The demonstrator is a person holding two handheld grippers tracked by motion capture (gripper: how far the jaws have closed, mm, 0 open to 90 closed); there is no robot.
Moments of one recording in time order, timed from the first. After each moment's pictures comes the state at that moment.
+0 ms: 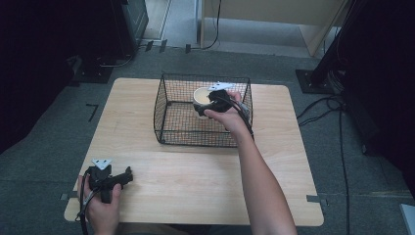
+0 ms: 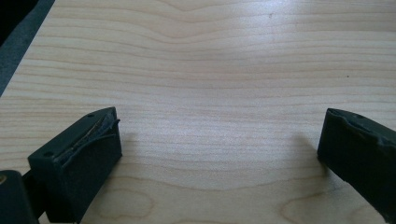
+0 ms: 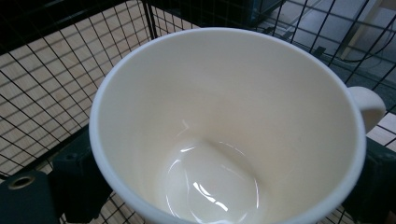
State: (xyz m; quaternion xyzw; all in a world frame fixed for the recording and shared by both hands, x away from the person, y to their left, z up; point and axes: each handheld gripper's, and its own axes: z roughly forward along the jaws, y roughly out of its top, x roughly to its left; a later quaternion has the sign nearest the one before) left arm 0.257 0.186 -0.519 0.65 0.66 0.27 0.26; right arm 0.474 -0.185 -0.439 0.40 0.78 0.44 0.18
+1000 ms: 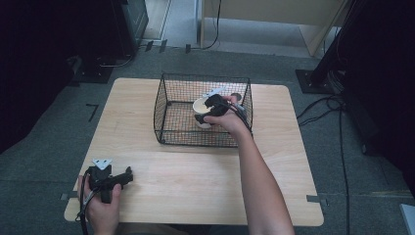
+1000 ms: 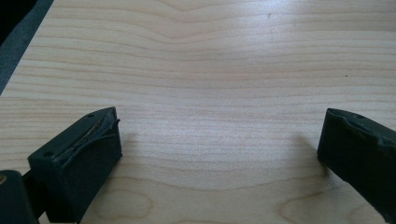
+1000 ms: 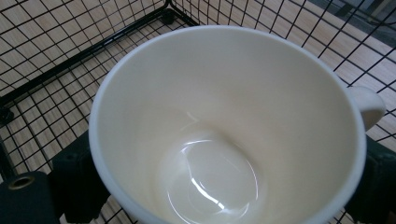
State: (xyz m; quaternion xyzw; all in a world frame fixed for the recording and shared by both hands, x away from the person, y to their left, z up) left arm 0.257 0.186 -0.519 0.66 0.66 0.27 0.26; right arm 0.478 -0.180 -0.460 0.38 0.85 0.35 0.14
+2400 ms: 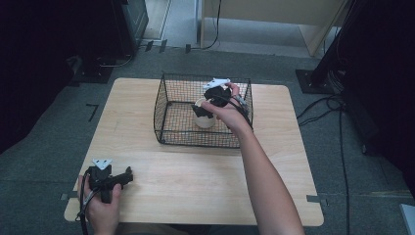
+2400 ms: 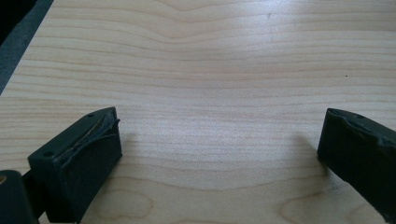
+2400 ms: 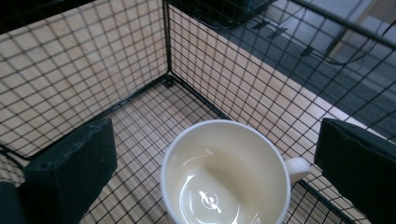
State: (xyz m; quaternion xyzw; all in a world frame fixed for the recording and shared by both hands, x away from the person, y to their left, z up) left arm 0.257 0.186 -0.519 0.66 0.66 0.26 0.26; right arm 0.455 -0.172 -0.399 0.38 0.81 0.39 0.21
